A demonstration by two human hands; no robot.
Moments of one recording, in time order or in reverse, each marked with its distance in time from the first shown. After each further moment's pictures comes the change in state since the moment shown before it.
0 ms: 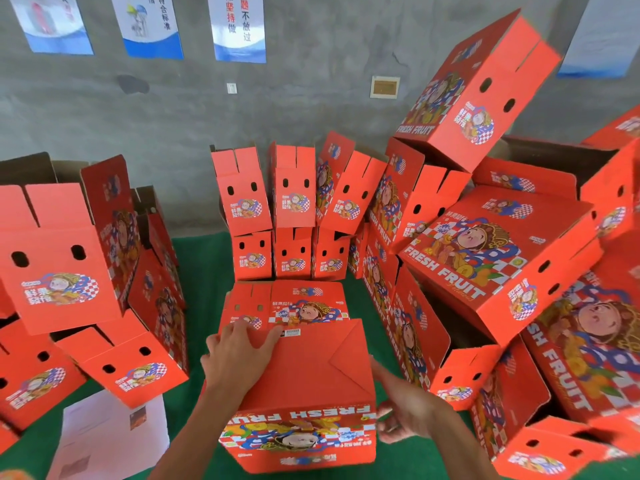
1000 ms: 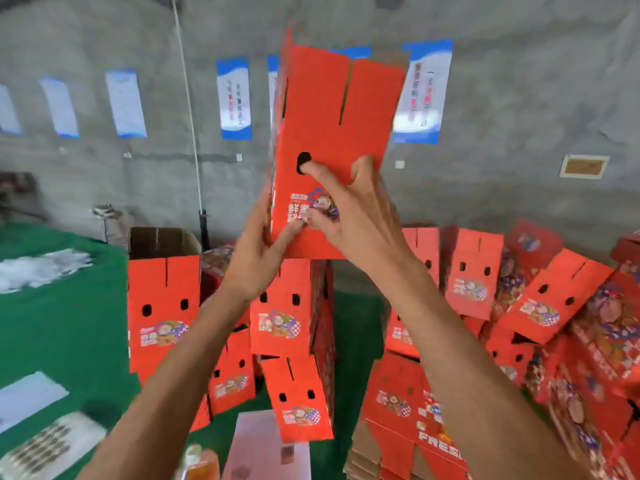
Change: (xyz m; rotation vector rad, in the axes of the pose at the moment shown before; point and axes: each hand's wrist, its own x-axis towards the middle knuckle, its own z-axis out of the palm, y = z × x) left_hand 0.054 -0.077 -0.346 -0.687 0.580 0.661; right_hand -0.149 -0.361 0.332 -0.875 0.681 -1.914
